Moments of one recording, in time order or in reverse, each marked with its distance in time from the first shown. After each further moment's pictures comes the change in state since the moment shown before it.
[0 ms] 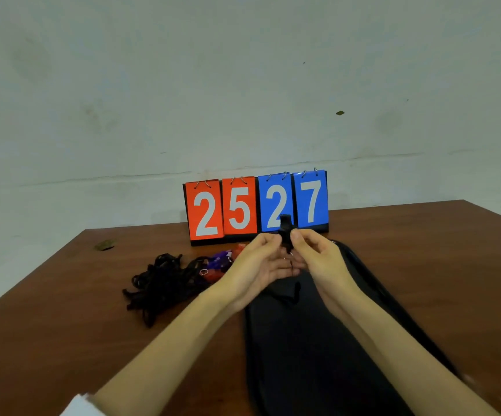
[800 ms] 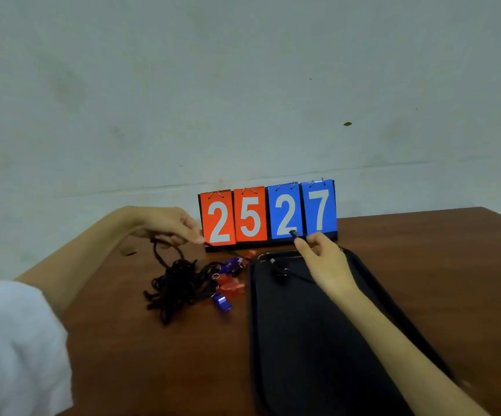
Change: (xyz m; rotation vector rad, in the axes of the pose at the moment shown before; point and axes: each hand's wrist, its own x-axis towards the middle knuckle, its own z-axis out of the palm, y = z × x) left_hand -0.005 0.136 -0.130 0.998 -0.161 -0.487; right_hand 0.015 -0.004 -0.009 -0.403 0.066 0.030
